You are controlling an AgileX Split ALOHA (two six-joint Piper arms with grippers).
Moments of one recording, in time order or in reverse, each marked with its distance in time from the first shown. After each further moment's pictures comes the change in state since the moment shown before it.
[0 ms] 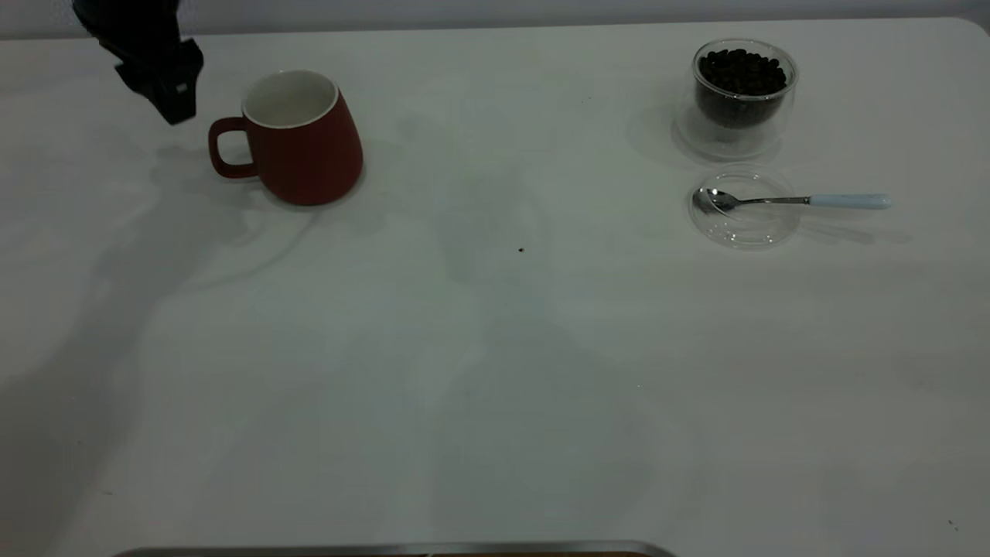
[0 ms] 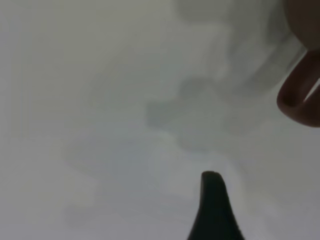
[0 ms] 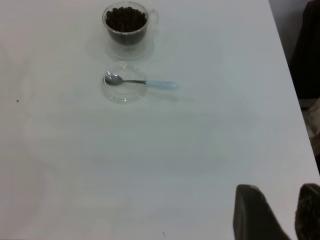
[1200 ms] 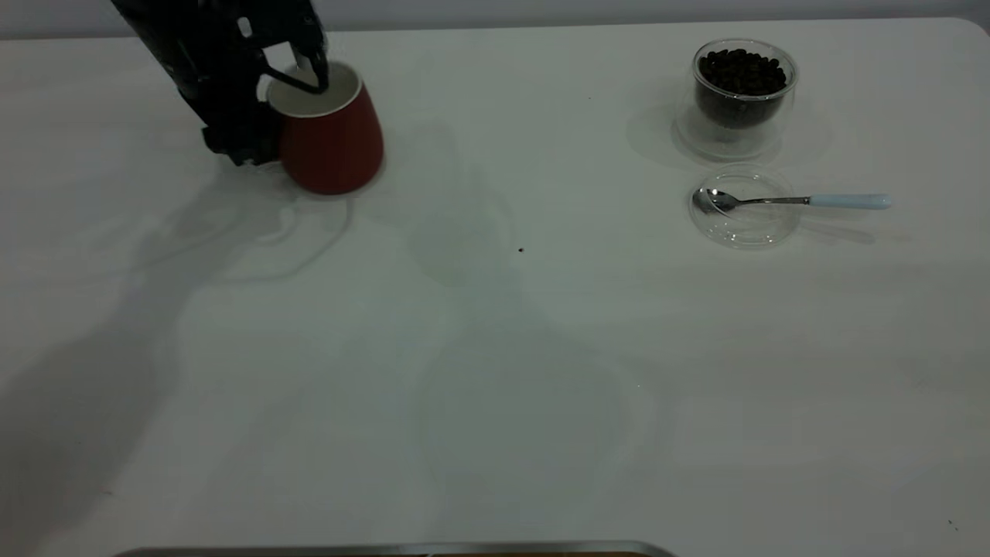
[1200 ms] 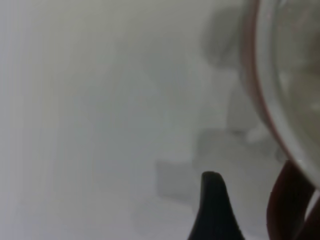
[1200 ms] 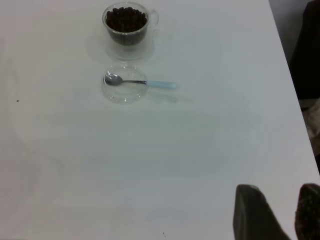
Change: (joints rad) left arm -0.034 0.181 -0.003 -0.063 -0.372 0.274; right arm 0.000 0.000 0.000 0.000 0.000 0.000
